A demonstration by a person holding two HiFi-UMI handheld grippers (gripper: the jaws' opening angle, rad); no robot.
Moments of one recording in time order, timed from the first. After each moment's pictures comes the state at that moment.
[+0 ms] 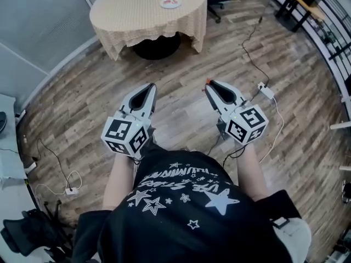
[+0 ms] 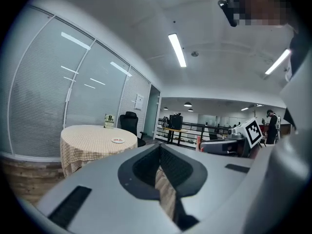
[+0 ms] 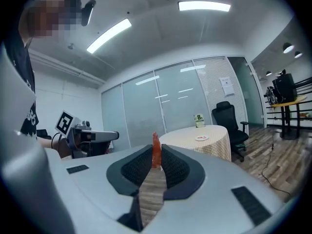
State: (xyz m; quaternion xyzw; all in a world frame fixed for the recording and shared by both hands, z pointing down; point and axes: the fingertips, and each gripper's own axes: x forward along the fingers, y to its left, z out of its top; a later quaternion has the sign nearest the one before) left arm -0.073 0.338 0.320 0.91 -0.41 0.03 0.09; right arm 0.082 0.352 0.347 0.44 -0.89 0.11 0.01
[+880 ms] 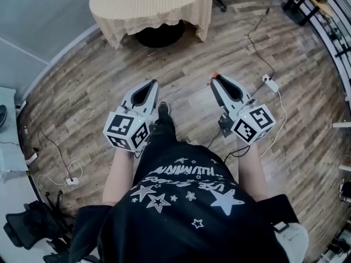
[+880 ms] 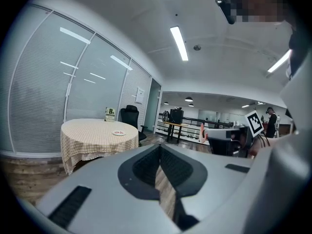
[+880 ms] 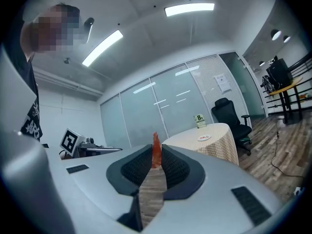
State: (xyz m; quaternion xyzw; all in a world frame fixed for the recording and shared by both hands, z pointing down) left arm -0.075 0.319 0.356 0.90 -0.41 0.06 0.11; right arm 0.087 0.338 0.348 0.43 -0.89 0.15 -0.05
